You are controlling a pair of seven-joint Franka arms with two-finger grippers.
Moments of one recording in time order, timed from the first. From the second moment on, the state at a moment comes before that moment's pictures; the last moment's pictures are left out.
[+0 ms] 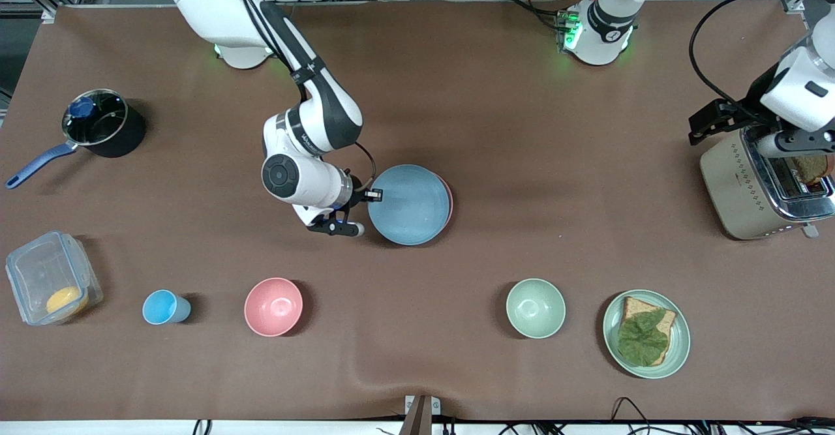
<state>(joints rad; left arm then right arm) 0.14 -0.02 -0.23 -1.63 0.01 1.60 -0.13 0.58 0.56 -0.04 -1.73 0.49 2.19 0.40</state>
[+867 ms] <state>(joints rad) 0.14 -0.03 -0.24 -1.62 0.01 1.59 -0.13 0.57 0.49 -0.14 -1.71 0.40 2.05 0.40</state>
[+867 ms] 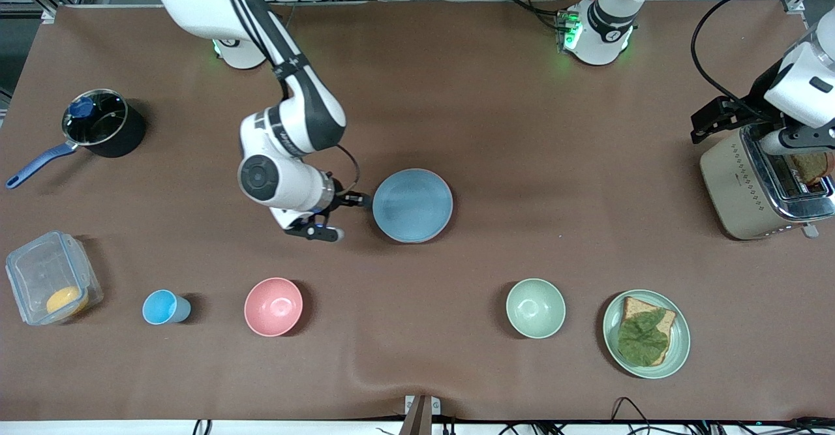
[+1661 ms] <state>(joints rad) 0.14 -0.03 -0.24 -1.57 0.01 1.54 -0.13 0.34 0.31 -0.25 -1.85 0.13 1.95 0.03</state>
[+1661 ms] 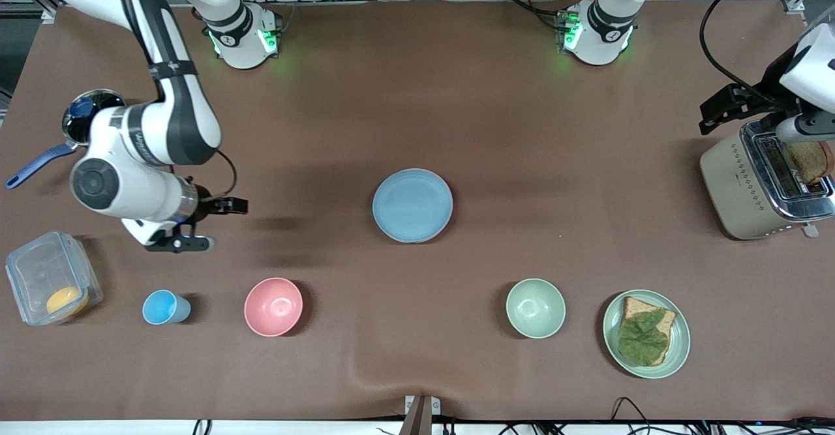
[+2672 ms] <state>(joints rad) 0.16 -0.03 -0.23 -1.57 0.01 1.53 -0.08 0.18 0.02 -0.17 -1.67 0.02 1.55 -0.02</state>
